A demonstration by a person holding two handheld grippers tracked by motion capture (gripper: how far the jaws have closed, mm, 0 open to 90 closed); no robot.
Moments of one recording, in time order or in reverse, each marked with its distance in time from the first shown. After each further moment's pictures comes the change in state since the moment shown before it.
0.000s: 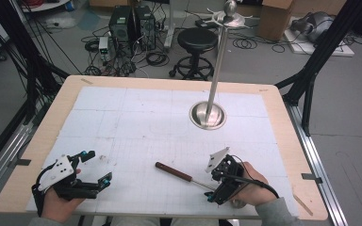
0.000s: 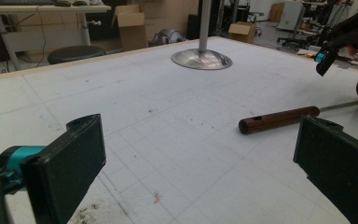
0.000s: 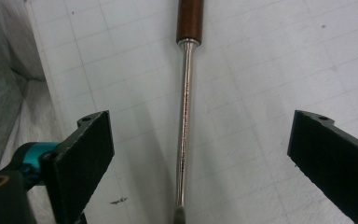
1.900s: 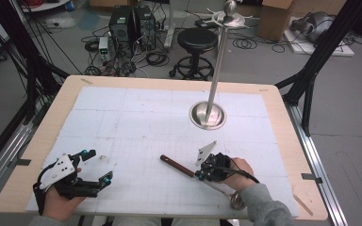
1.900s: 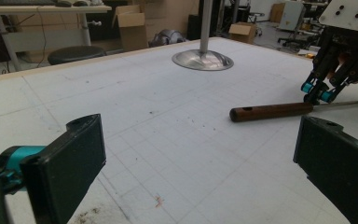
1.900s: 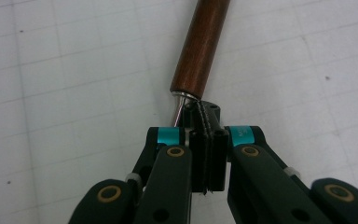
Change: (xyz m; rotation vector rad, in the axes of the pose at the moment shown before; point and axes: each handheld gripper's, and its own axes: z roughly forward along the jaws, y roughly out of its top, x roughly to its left) left arm 0.001 0.001 0.004 -0.002 -0.002 -0.002; right arm -0.025 0.018 0.037 -0.044 0.041 -0.091
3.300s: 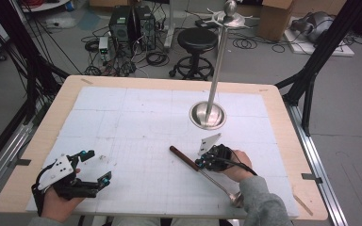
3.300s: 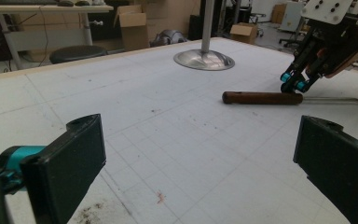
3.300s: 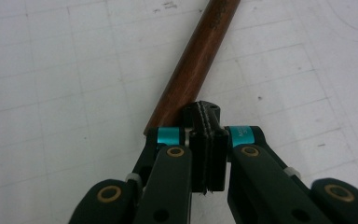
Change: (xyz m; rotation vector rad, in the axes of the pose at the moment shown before) left arm 0.001 -0.001 -0.003 -0.003 0.006 -0.007; right arm -0.029 -0.003 0.003 -0.096 -0.074 0.006
